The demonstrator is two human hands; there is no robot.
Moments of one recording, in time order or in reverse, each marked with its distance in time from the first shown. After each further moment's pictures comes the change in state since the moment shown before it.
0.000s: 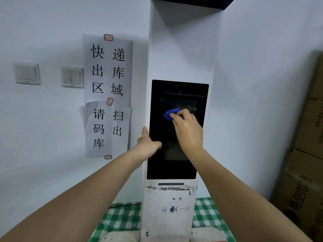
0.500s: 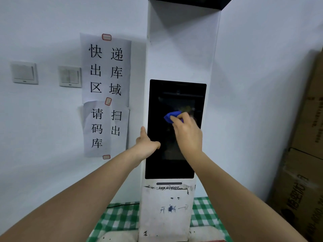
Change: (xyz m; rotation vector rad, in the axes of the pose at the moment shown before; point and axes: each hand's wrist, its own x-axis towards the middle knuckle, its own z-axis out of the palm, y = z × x) left_hand 0.000 0.002 0.000 0.039 0.001 -0.021; right_hand -0.011 0.005 0.000 -0.005 0.014 0.005
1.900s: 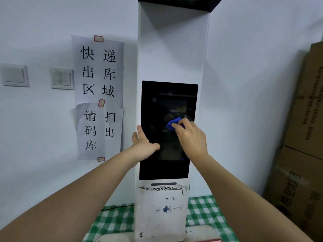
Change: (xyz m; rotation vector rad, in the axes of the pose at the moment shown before) left_hand -0.002 0.007 0.013 0.136 0.020 0.028; right_hand -0.014 0.040 -0.006 -0.114 -0.095 -0.080
